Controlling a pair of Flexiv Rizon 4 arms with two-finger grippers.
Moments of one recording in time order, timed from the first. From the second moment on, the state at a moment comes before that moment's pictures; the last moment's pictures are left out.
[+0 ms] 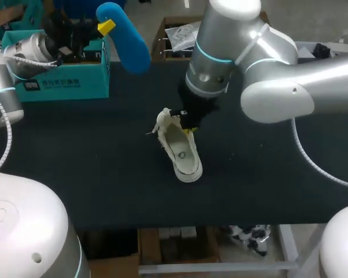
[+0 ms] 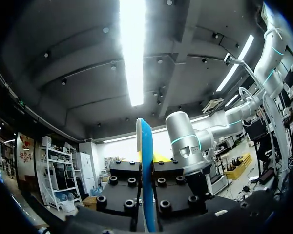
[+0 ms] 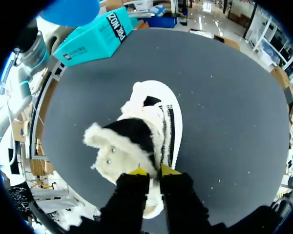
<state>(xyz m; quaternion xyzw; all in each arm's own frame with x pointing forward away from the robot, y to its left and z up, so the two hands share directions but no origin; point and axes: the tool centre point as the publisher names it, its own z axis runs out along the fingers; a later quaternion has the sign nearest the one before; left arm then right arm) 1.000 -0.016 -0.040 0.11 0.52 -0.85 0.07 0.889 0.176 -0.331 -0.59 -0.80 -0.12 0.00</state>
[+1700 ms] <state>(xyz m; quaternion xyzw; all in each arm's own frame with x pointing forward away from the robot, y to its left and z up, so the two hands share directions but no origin) 0.864 -0.057 -0.047 0.03 0.51 -0.85 -0.09 0.812 0.113 -0.295 -0.69 -0.68 -0.23 0.10</state>
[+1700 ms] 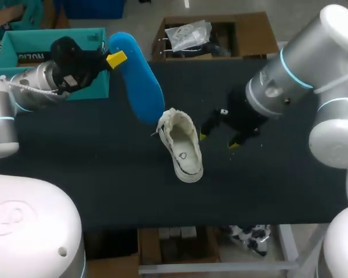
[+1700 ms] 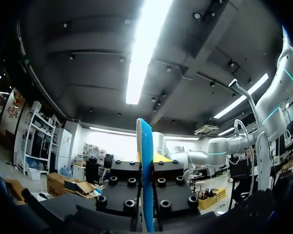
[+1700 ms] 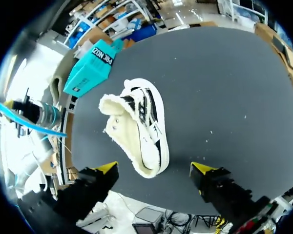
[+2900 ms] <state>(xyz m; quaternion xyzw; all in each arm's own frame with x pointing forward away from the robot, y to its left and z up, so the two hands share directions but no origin) 0.856 -0.093 -0.064 -0.14 0.57 -0.80 -0.11 0.796 0.120 -0.299 -0.79 -0.51 -0.22 0.27</state>
